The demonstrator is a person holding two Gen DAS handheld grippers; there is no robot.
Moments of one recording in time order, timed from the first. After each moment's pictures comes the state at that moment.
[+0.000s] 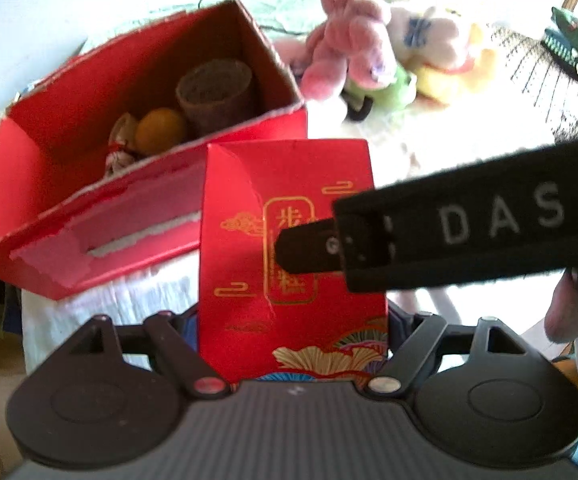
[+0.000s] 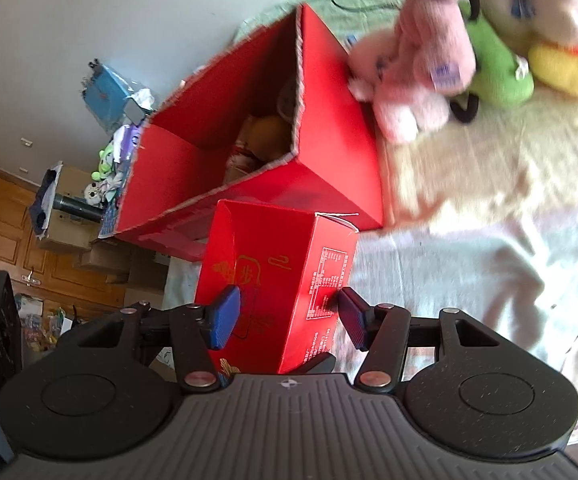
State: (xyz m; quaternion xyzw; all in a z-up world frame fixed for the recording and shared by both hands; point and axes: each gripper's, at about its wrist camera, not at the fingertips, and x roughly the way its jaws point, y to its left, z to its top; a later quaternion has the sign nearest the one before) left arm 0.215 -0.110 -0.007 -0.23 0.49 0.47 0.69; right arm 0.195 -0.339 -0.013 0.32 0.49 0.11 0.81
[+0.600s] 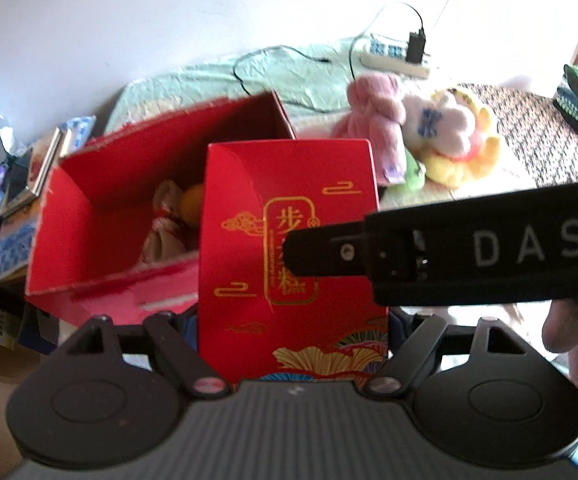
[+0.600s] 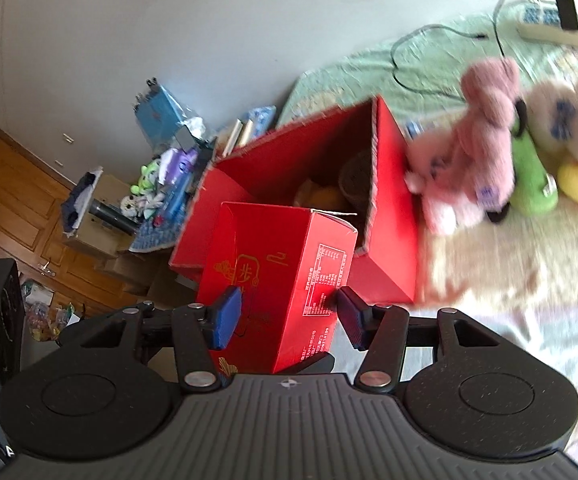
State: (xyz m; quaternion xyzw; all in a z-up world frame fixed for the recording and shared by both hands) left arm 0.180 -0.107 0.044 -0.19 0.44 0.51 0.72; right arm 0.209 -0.340 0.035 0.28 0.41 0.15 0.85
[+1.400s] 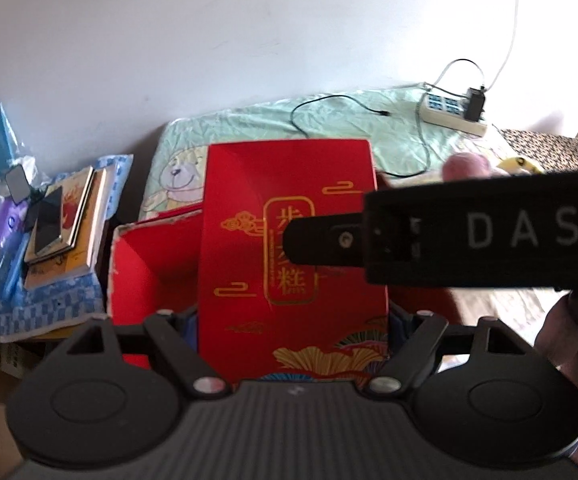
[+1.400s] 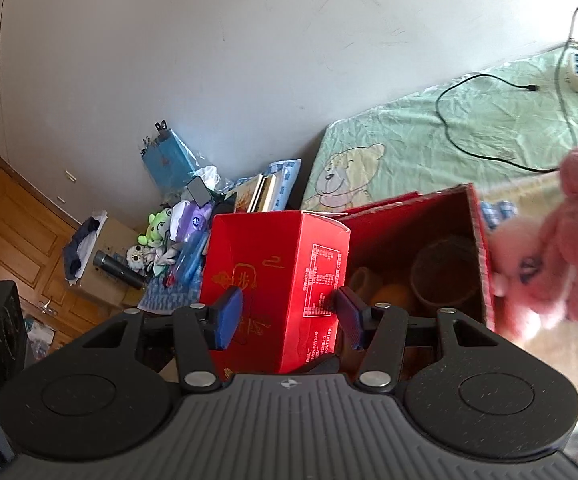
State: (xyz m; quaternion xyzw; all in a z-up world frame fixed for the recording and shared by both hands) left arm 0.110 -0.014 0.093 -0.15 0.41 0.52 0.73; right arm 0.309 -0.292 0.054 0.29 0.36 0.15 0.87
